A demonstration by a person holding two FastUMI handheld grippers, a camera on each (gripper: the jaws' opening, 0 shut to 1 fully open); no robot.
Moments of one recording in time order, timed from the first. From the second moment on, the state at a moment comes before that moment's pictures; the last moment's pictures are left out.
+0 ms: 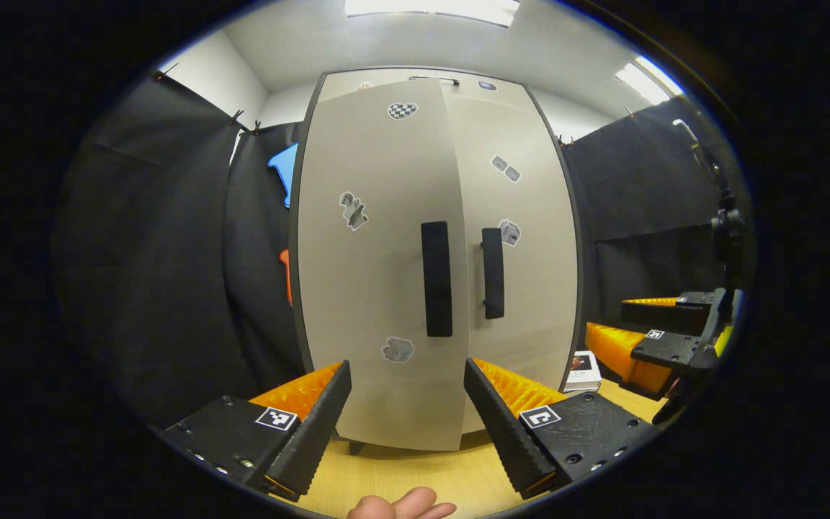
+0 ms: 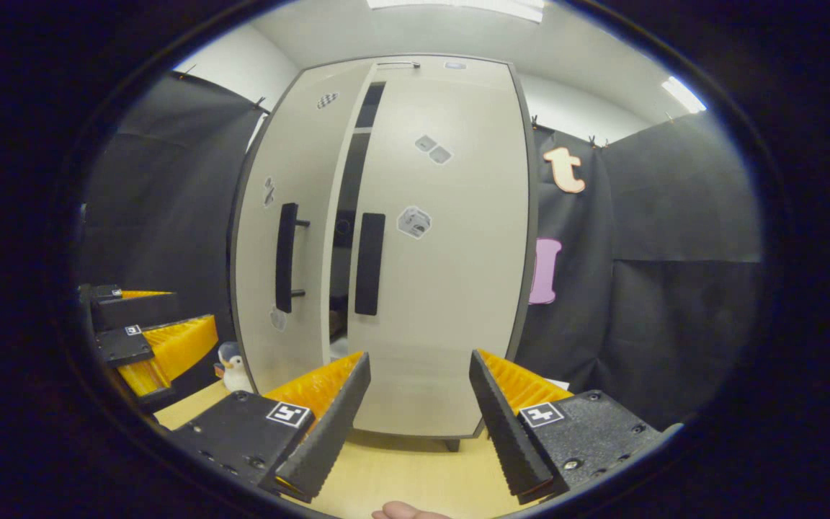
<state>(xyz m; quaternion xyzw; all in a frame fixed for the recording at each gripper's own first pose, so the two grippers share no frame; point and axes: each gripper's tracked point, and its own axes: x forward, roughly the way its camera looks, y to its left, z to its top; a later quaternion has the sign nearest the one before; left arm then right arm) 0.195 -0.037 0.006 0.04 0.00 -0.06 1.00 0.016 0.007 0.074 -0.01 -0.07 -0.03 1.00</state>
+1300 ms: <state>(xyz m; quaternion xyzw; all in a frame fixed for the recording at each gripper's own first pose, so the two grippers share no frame) 0.196 -0.051 -0.004 0.09 0.01 -0.11 0.99 0.063 0.033 0.047 -0.05 -0.01 0.00 1.00</state>
